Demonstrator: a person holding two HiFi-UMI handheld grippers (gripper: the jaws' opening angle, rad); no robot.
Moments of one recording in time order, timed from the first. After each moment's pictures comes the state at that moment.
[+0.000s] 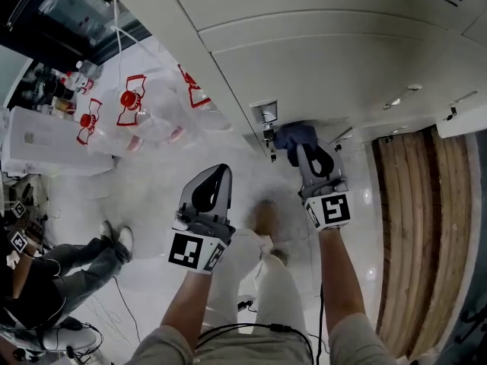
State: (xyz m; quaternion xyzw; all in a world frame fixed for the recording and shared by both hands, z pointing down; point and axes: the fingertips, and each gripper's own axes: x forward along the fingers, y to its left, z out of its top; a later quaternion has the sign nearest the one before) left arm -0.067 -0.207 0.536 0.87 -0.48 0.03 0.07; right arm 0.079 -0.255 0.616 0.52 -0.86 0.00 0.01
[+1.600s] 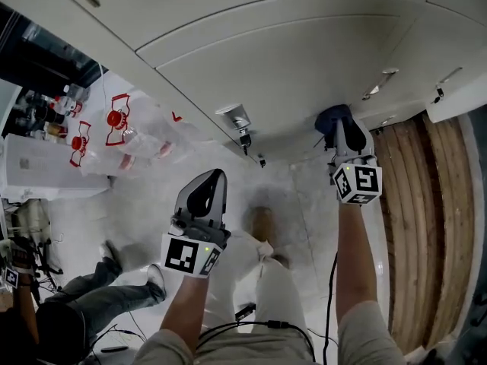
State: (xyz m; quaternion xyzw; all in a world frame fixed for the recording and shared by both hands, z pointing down) left arm -0.033 -0.209 0.544 0.89 -0.44 0.04 0.06; right arm 0.238 -0.297 0.633 0.66 -0.75 0.04 -0.01
